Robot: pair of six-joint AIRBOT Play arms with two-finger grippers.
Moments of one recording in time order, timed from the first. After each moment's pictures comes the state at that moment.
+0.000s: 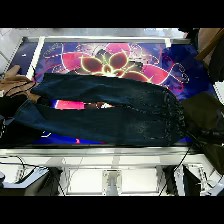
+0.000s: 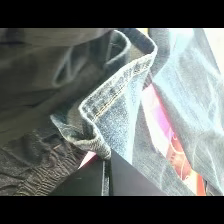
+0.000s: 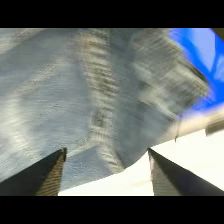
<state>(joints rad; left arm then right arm) 1.17 -1.08 0.75 0.65 -1.21 -0.91 -0.87 -0.68 0.51 -1.09 1.33 1.24</state>
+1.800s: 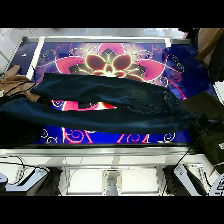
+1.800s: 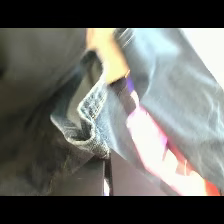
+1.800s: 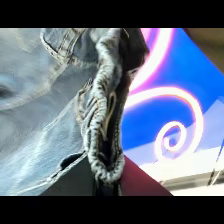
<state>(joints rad) 1.07 -1.06 1.04 0.76 -1.23 -1.02 -0.86 -0.93 0.78 -0.91 1.40 1.19</state>
